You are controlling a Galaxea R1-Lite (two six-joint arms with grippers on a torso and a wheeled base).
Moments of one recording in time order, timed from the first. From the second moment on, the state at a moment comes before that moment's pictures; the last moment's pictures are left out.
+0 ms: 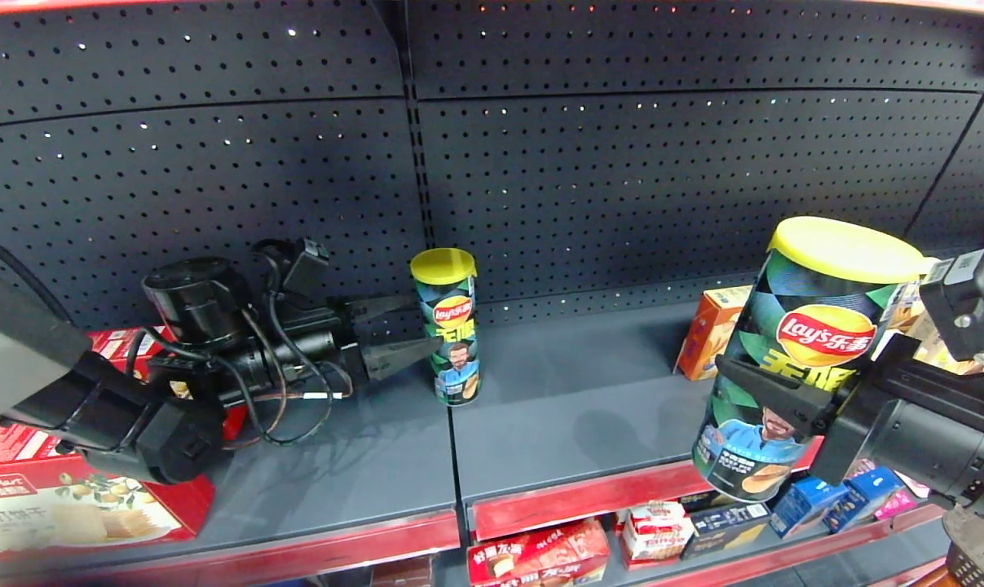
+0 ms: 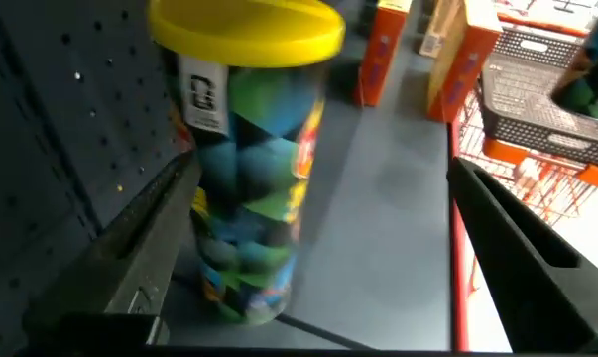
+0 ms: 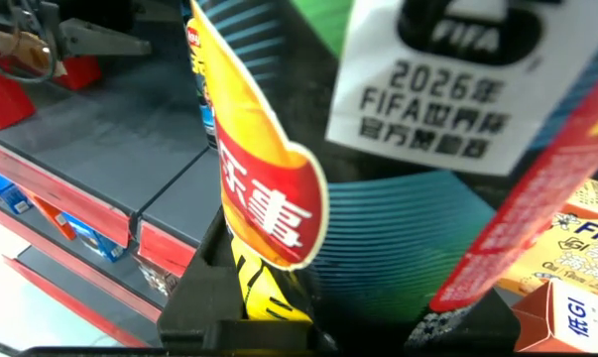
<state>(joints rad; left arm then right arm) -0.14 2.01 -0.82 -1.22 -0.93 -0.06 0.57 1.29 -0.45 -0.86 0.09 -0.14</state>
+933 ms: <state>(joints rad) -0.08 2.15 -0.98 -1.22 -1.03 -0.09 0.56 1.33 -0.47 -0.86 0.09 -0.13</state>
